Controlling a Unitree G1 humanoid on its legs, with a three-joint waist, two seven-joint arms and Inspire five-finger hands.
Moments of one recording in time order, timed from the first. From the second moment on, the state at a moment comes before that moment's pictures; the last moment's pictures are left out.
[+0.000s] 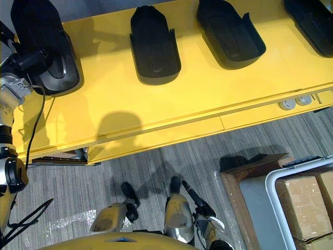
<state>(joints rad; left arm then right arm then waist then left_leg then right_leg) -0.86 0.65 0.33 0.64 -0.39 0.45 -0.07 0.02 -0.09 -0.34 0.94 0.22 0.13 0.08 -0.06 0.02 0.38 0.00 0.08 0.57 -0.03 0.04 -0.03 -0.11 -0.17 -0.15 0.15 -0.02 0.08</state>
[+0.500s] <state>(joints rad) -0.79 0.58 0.29 0.63 -0.39 0.42 -0.19 0.02 -0.08 -0.35 0.95 0.25 0.14 0.05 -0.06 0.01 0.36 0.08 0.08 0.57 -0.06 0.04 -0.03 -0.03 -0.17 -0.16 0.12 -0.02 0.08</state>
